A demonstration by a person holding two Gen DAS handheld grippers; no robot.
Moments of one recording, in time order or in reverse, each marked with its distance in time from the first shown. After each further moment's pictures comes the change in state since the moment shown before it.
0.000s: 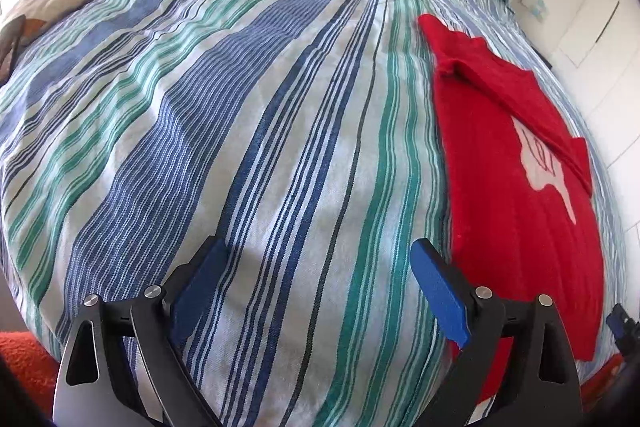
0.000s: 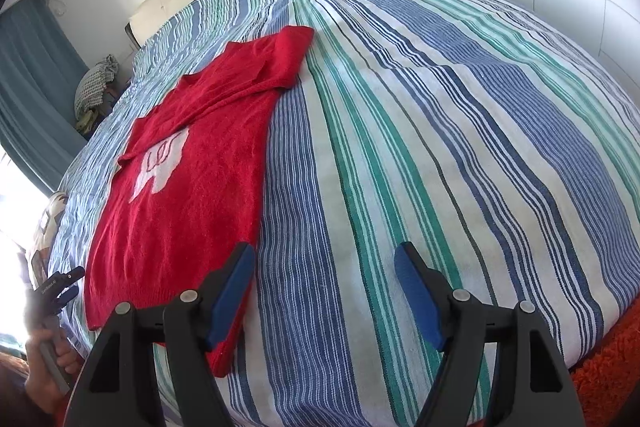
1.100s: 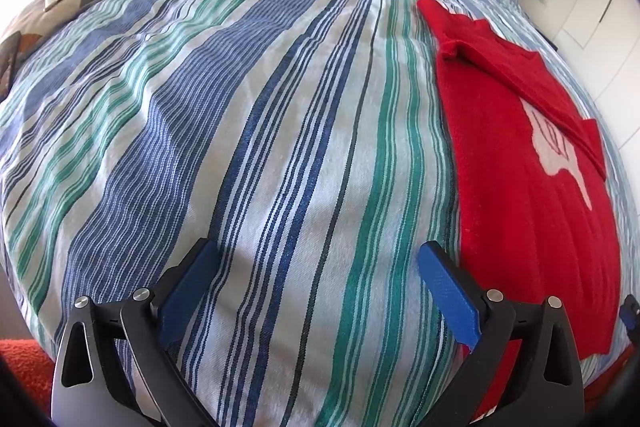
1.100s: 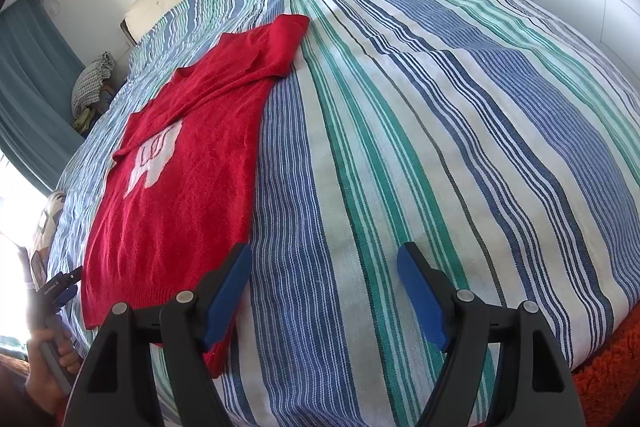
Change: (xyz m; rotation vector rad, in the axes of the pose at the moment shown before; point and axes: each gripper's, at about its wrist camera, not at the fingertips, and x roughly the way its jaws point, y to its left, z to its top) left arm 0.010 -0.009 0.001 0.054 0.024 0.050; right arm 0.009 -0.001 -0.002 0.012 0.024 -0.003
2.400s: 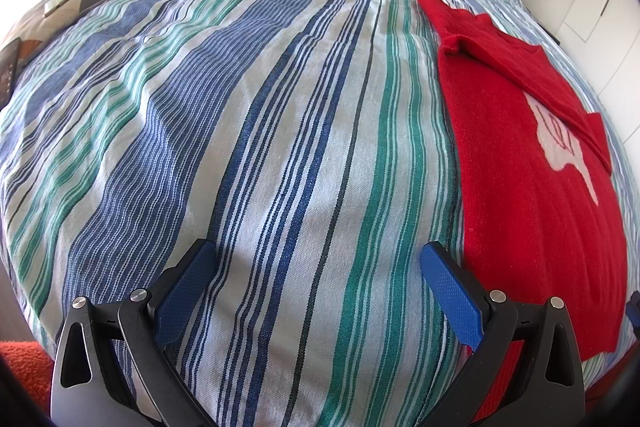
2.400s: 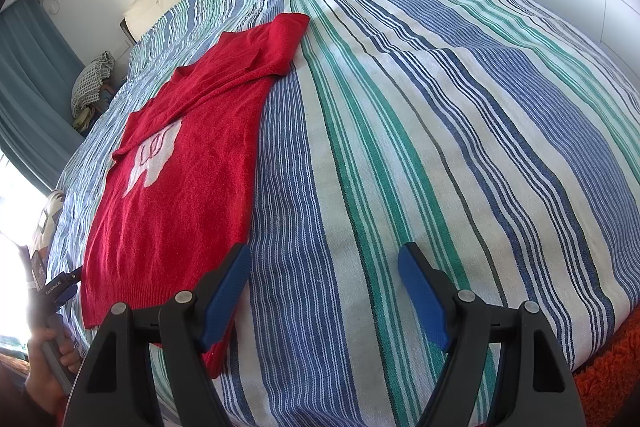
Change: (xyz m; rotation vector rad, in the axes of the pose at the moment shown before) left arm 0.002 -0.002 0.000 0.016 0.005 0.018; right arm 0.000 0.000 0.000 0.001 0.002 -0.001
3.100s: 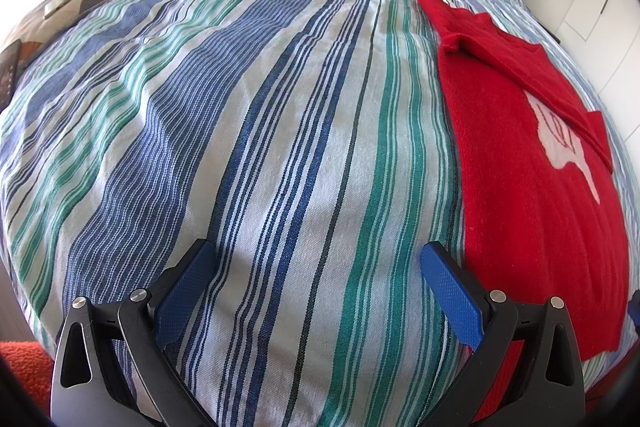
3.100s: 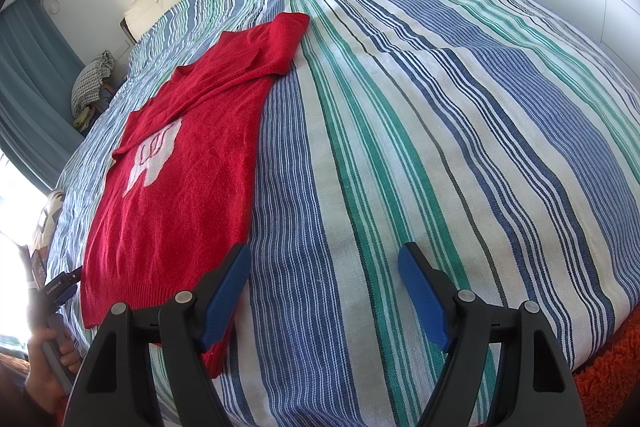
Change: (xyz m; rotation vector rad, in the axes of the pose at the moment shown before) left arm 0.000 -0.001 -0.001 0.002 0.000 0.004; right arm 0.000 0.000 0.000 0.001 0.001 0.000
